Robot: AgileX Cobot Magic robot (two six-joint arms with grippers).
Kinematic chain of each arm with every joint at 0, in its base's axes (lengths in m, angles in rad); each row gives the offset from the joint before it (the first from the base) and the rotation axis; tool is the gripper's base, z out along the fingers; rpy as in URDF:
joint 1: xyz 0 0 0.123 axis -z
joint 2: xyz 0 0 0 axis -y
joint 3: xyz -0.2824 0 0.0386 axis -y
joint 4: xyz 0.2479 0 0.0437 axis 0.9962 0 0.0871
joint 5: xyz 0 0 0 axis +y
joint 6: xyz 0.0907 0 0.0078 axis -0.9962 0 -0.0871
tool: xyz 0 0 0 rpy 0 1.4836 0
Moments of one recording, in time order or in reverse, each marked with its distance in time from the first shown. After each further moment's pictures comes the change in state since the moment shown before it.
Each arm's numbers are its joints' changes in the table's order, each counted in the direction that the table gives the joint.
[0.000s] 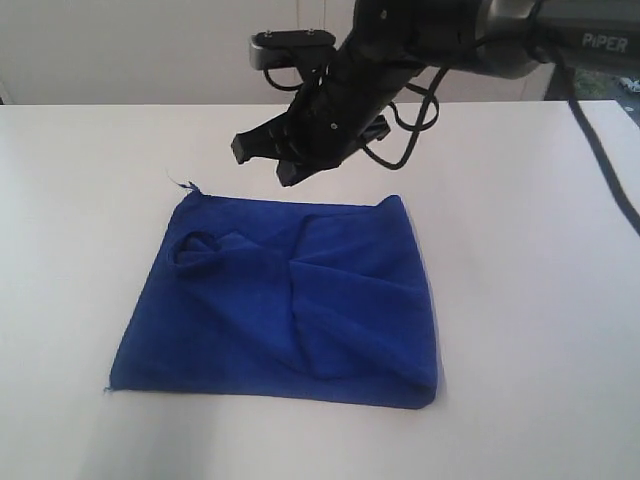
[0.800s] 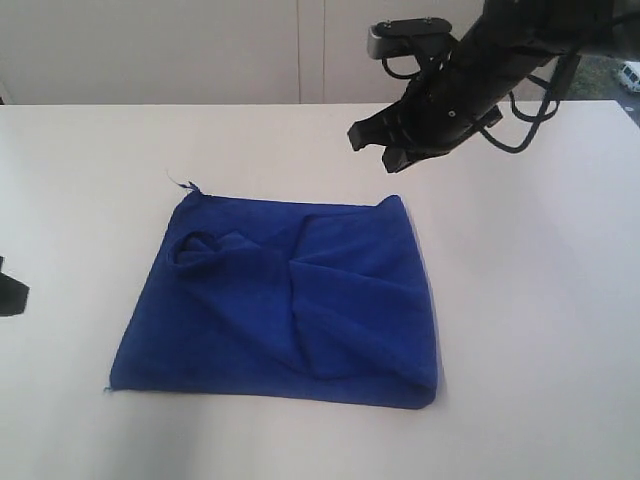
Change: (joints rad) left arm 0.056 -0.277 0.000 -0.313 0.040 -0.170; right arm 0.216 0.112 -0.164 -0.021 -0.021 0.127
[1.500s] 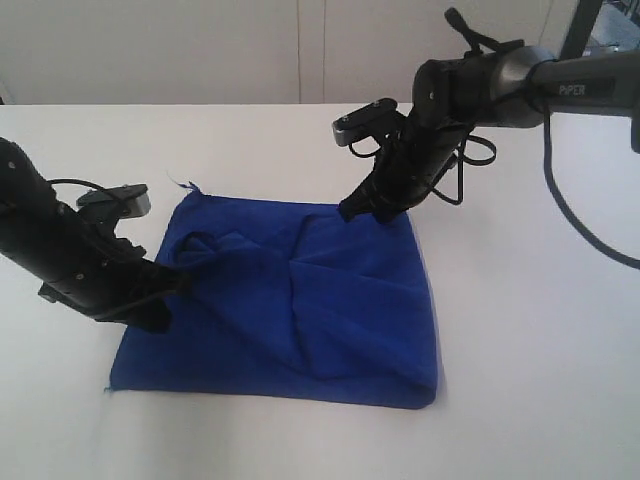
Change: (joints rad) left arm 0.323 -0.724 0.209 -0.002 -0.332 0.087; right arm -0.034 -0.310 0.121 -0.167 -0.071 0.063
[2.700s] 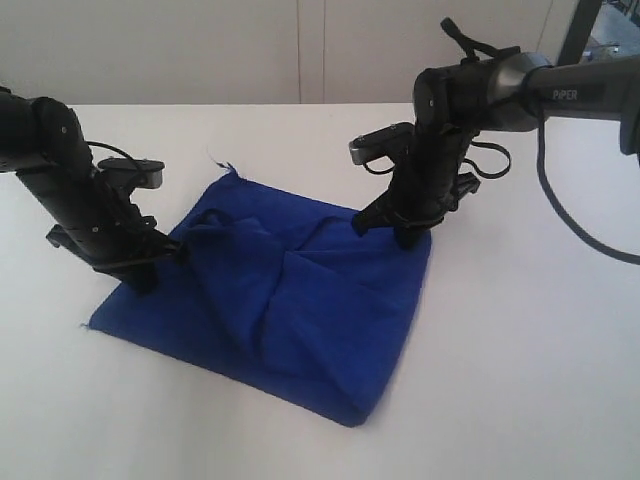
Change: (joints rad) left arm -0.043 -0.229 0.322 0.366 0.127 0.161; right arm 0.012 -0.038 0.018 -0.091 0.195 -0.185
